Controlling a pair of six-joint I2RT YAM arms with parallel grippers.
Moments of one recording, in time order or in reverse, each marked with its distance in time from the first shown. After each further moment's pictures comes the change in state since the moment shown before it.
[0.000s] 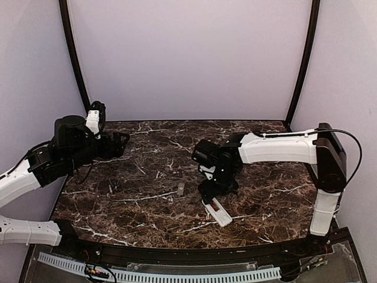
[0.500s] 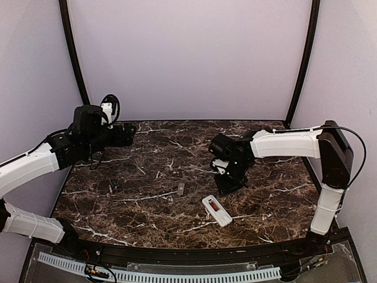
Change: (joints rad) left arm 0.143 0.254 0.112 0.093 0.030 0.019; right arm -0.169 -0.080 -0.121 0.075 -0.083 -0.110
